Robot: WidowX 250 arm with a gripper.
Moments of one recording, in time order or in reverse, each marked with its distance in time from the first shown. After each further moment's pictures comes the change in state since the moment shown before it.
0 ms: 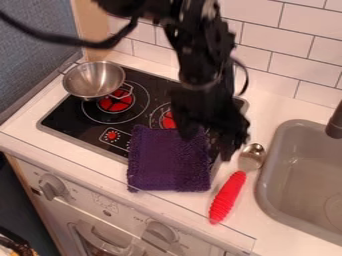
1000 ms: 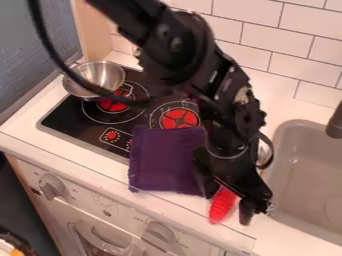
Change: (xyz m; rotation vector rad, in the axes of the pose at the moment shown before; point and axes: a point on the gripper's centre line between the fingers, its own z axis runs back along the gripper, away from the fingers) arm -0.025 -0.039 -0.050 -0.020 0.074 -0.080
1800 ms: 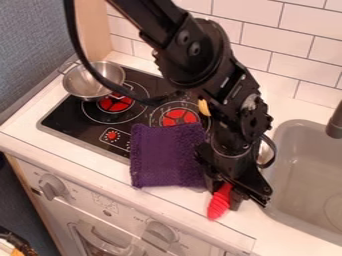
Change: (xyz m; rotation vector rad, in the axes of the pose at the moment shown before) arm 0.009 0.007 -0.009 0.056 -0.010 -0.002
